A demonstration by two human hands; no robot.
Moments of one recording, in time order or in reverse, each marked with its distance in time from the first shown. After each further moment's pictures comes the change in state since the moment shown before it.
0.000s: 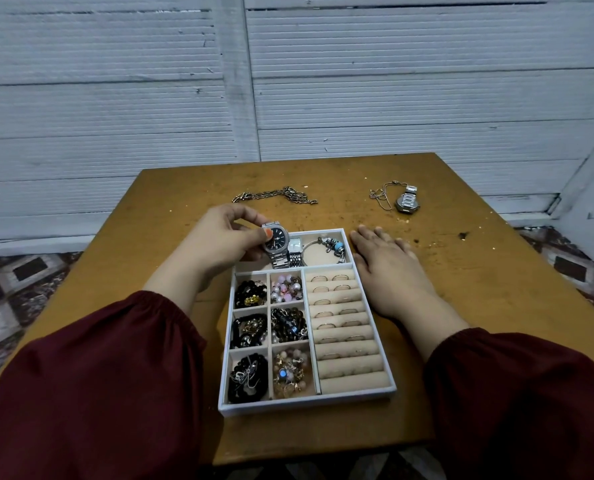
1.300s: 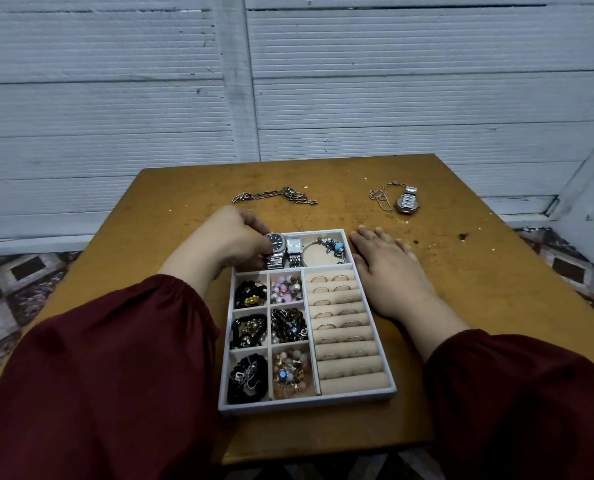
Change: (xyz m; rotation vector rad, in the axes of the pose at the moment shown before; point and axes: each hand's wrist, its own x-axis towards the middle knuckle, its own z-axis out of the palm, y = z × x) left_hand 0.005 0.016 0.007 0.225 -0.030 -0.191; right_hand -0.001 0.000 -0.001 0.016 0.010 0.002
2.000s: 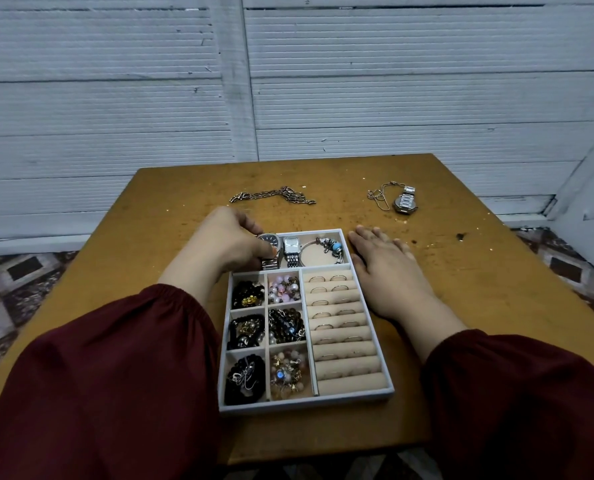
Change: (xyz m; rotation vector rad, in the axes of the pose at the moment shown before) left_hand -0.006 0.000 0.003 -0.014 0.082 0.002; right_hand 0.000 0.000 0.000 -0.008 0.003 -0.006
